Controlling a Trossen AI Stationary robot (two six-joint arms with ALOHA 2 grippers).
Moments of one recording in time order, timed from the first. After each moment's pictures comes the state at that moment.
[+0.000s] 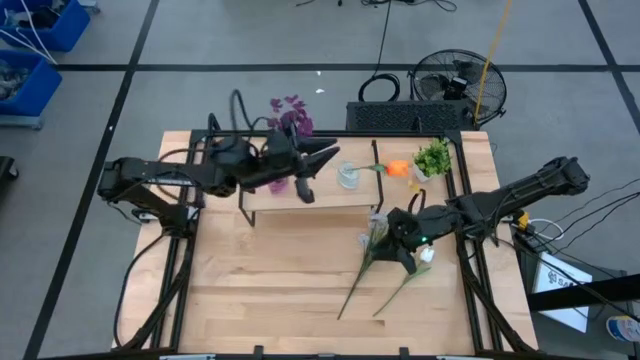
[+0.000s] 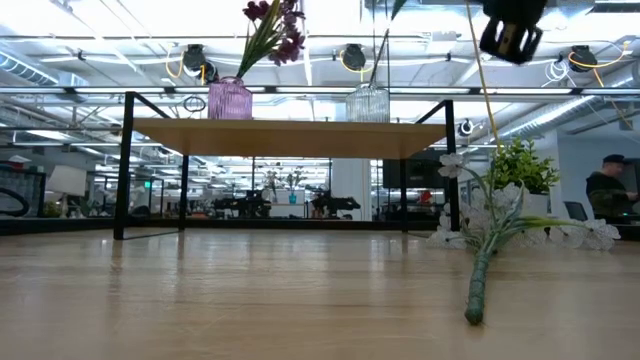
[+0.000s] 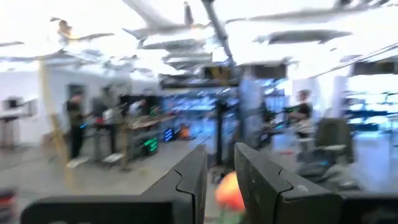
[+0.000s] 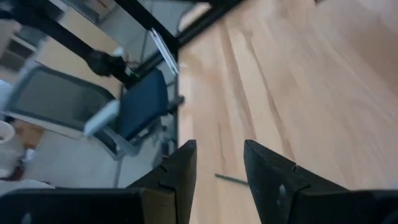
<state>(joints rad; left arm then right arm) -0.01 1.45 1.37 0.43 -0.18 0.08 0.34 1.03 0.76 -0.16 -0.03 0.79</state>
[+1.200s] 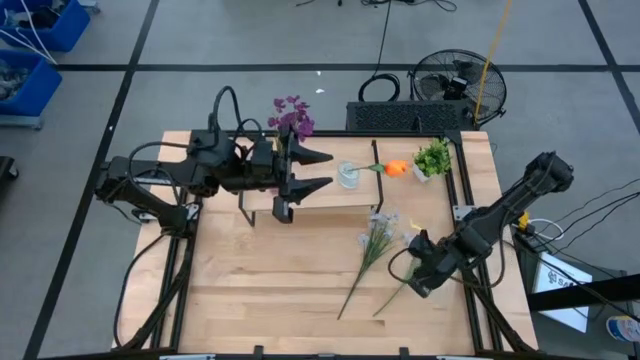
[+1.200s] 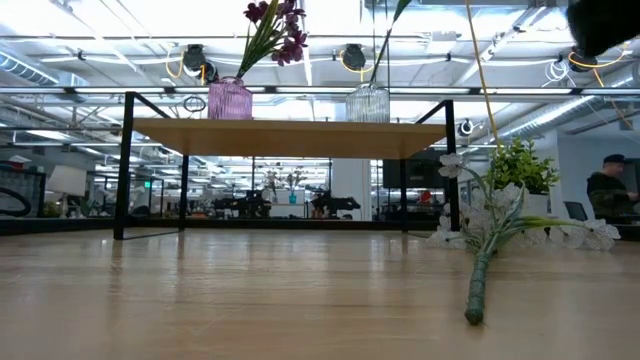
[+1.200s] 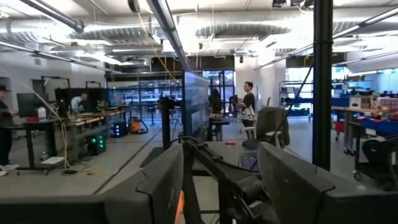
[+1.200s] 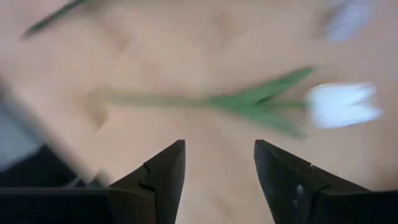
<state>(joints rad) -0.09 1.42 1.51 0.20 -0.04 0.05 0.66 1.23 0.89 -0.98 0.01 1.48</state>
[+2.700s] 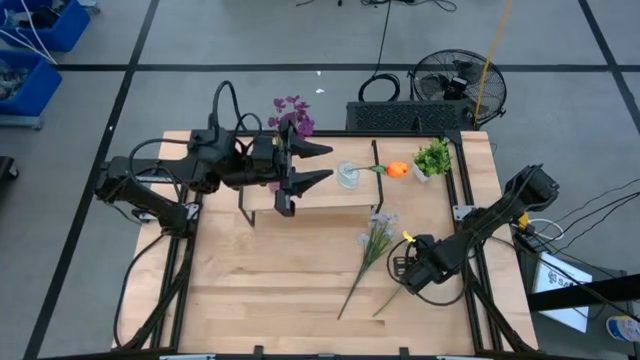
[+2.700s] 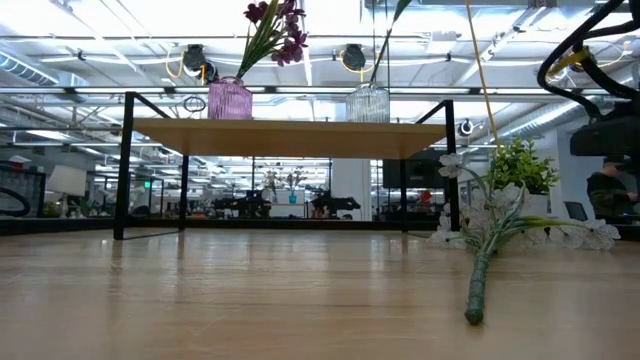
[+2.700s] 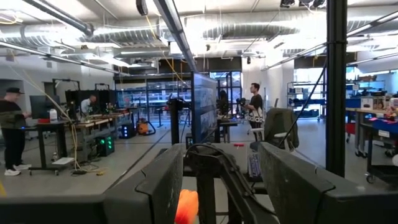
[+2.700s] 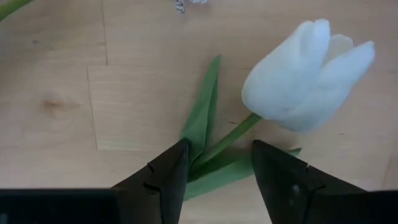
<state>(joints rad) -0.06 1.42 1.51 0.21 -0.04 0.06 0.64 1.50 0.73 -0.85 0.03 2.19</state>
